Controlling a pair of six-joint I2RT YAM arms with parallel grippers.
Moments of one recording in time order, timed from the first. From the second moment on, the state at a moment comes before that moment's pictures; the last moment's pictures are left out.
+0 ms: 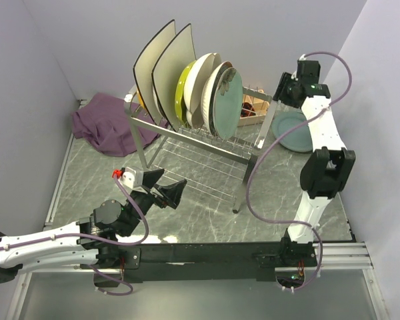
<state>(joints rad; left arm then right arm) -1.30 0.56 0.48 0.28 -0.71 -0.28 -0.05 1.97 1.96 -0.70 -0.05 0.29</state>
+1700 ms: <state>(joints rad) -1.30 0.59 0.48 0.28 -0.72 -0.28 -0.29 1.89 1.31 -0.44 0.11 0.64</state>
